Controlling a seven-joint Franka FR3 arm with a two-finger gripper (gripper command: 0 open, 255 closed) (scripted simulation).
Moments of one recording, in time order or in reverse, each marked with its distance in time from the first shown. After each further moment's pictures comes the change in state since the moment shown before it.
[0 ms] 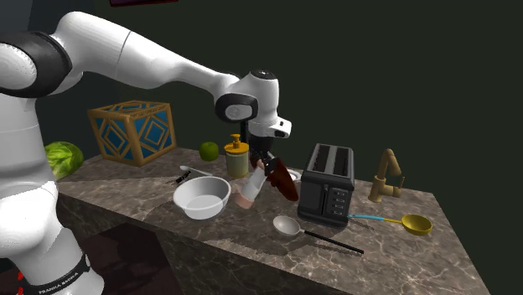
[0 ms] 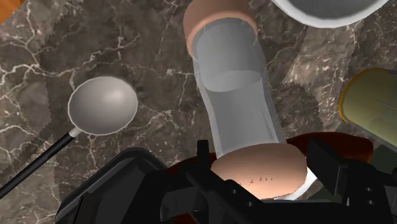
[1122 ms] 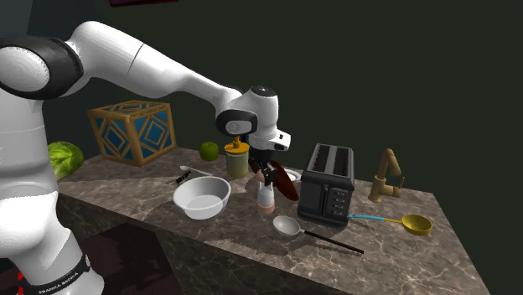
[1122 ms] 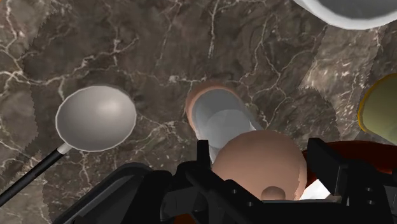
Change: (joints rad) arm -0.001 0.044 0.007 -0.054 0.033 0.091 -0.038
